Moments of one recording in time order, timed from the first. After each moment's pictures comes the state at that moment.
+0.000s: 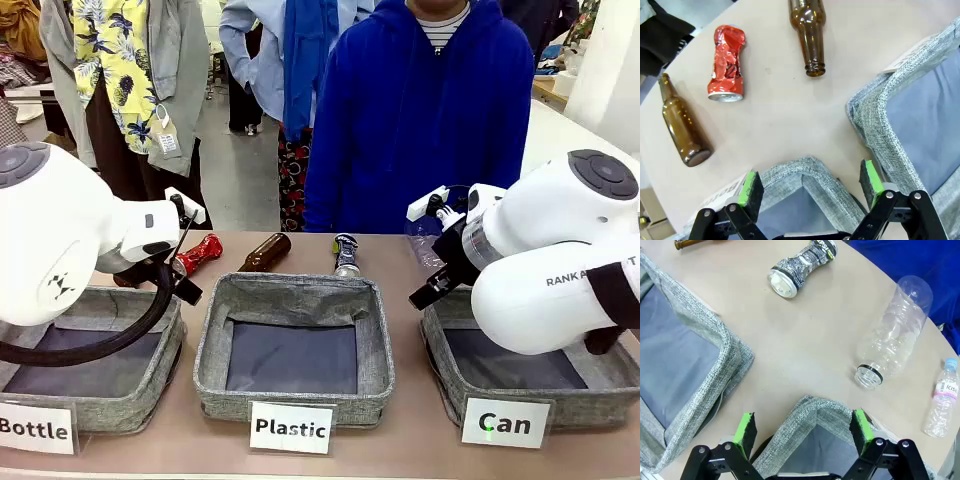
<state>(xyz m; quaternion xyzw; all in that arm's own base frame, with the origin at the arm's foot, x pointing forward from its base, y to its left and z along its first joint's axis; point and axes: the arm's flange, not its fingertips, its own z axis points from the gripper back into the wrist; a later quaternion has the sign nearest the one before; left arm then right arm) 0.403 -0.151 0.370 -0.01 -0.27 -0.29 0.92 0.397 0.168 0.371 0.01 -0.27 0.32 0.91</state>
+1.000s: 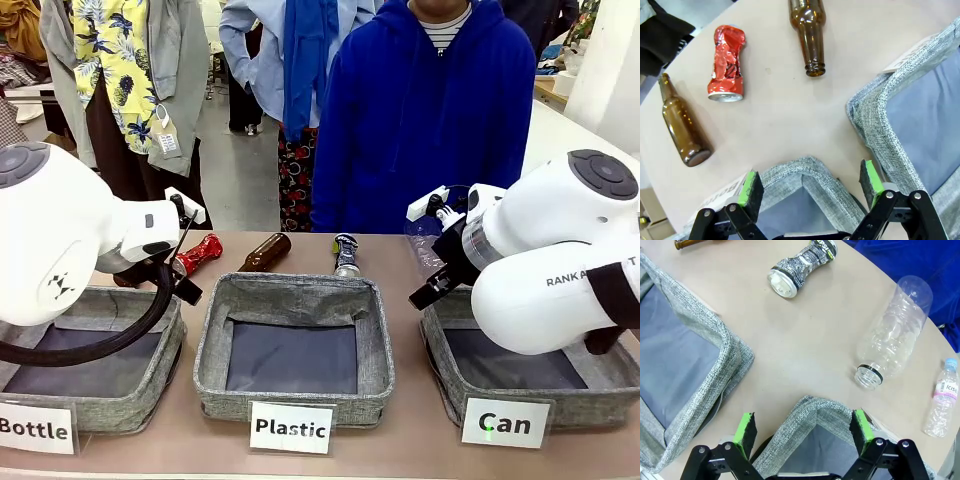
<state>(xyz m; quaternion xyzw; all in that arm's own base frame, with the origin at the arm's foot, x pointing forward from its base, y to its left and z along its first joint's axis) 0.403 -0.151 0.370 -0.01 -0.27 -0.29 0.92 0.396 0.168 0.371 0.01 -0.27 0.32 0.91</state>
